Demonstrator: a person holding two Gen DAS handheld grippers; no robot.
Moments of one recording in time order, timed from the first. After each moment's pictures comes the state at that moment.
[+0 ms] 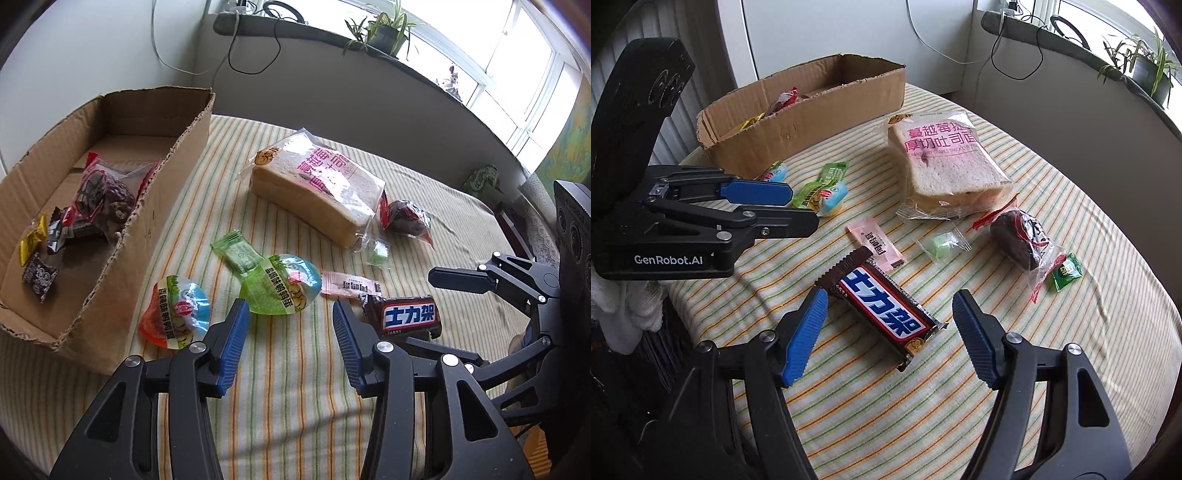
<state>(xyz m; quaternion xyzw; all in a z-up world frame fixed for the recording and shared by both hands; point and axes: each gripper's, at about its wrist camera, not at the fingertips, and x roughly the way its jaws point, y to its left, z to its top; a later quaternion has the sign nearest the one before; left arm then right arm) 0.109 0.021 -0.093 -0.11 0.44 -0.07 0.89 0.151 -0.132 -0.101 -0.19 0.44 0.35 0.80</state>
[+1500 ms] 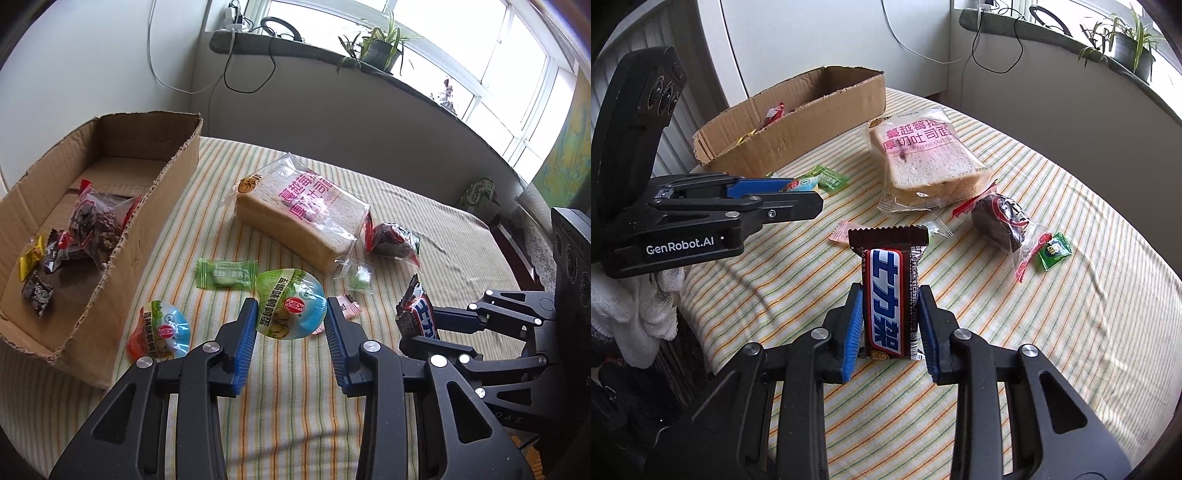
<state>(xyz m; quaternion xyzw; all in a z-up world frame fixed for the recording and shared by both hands) 0.106 0.011 -0.078 -0.12 0.41 -0.07 0.90 0.147 -0.156 -0.095 -0.15 0.44 0.34 0.82</state>
